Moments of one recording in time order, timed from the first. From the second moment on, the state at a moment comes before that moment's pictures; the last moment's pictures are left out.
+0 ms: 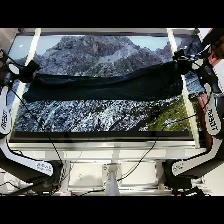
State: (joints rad) left arm 0.29 -1.74 1.50 1.36 -0.57 -1.91; right arm -0.19 -1.73 1.52 -1.18 0.49 2.07
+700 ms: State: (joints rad) left arm 0.49 -1.67 1.50 1.36 -0.94 -1.73; right arm -0.26 -1.69 1.52 -1.23 0.78 1.84
